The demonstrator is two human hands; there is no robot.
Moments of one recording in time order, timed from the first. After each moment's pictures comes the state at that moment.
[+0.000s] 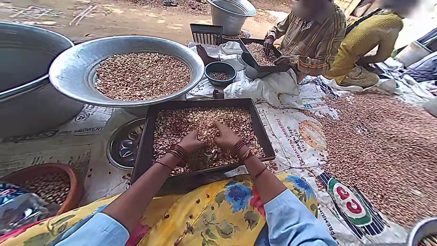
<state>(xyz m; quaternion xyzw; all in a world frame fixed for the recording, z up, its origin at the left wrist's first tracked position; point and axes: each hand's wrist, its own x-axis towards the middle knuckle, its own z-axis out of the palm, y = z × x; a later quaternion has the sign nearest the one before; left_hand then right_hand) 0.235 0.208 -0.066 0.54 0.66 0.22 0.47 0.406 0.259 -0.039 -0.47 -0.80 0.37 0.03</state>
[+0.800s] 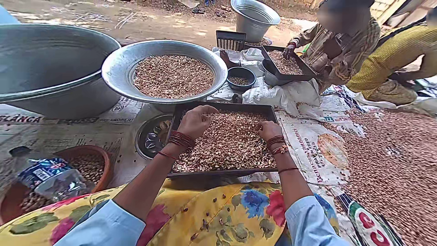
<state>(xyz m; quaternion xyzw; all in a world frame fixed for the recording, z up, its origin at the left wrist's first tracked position) 0.192 0.203 -0.002 0.60 0.66 0.37 0.27 0.463 0.316 -0.030 -0.63 -0.76 0.12 -0.08</state>
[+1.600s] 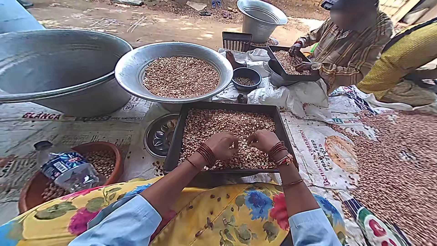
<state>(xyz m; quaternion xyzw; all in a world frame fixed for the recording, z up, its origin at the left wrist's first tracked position) 0.244 0.197 -0.031 0.79 0.54 0.09 0.28 0.443 0.274 -0.012 -0.45 -0.86 0.19 -0.15</state>
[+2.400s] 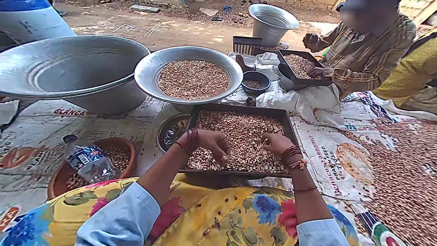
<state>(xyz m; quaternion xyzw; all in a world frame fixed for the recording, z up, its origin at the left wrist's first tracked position) 0.175 0.194 -0.006 0.68 0.41 0.07 0.61 0.456 0.281 -0.013 -0.50 -0.82 0.22 -0.15</state>
